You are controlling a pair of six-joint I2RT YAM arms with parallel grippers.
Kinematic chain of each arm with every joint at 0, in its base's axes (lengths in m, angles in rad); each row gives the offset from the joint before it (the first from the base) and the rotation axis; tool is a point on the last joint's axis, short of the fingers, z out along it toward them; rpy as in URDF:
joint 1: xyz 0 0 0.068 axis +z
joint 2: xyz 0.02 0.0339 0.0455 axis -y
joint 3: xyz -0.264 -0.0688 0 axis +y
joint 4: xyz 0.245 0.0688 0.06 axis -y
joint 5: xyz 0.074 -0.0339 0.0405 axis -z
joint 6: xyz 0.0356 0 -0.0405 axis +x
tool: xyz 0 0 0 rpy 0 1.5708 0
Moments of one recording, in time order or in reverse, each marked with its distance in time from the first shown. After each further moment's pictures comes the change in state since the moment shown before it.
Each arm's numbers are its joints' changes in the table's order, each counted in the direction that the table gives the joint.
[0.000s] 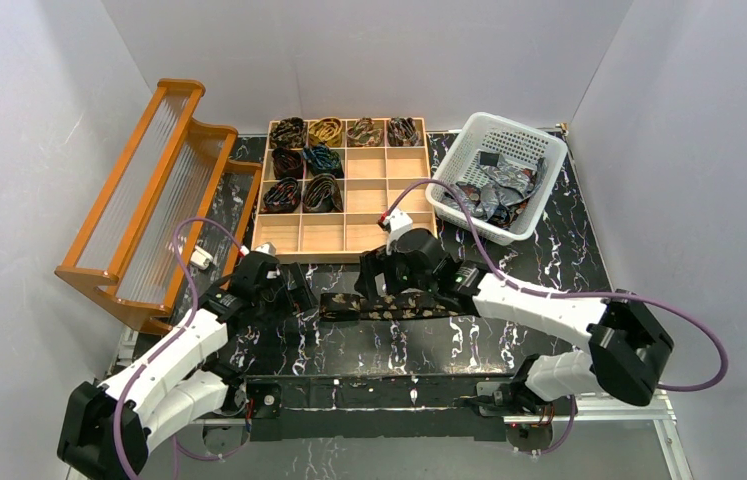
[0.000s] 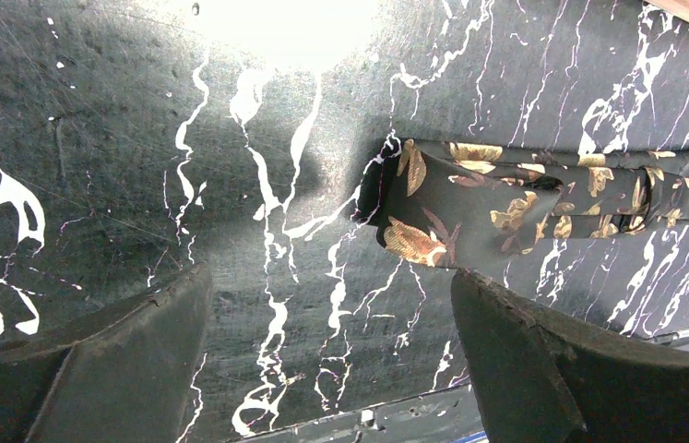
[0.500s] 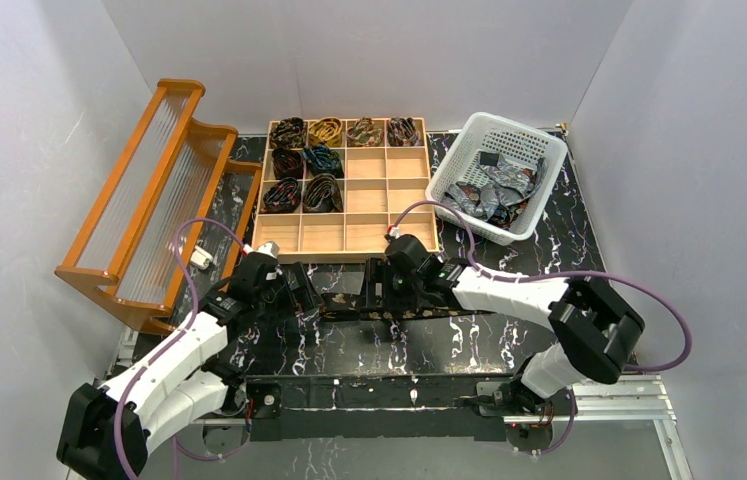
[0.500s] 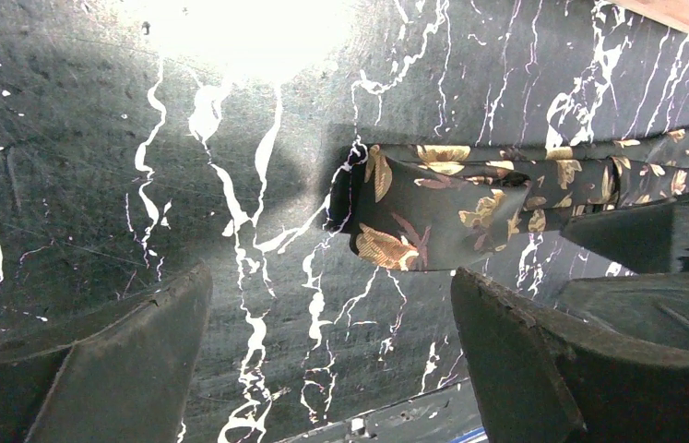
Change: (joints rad) left arm 0.000 0.018 0.034 0.079 0.037 0.018; right arm -0.036 -0.166 -0.004 -0.149 -0.155 0.475
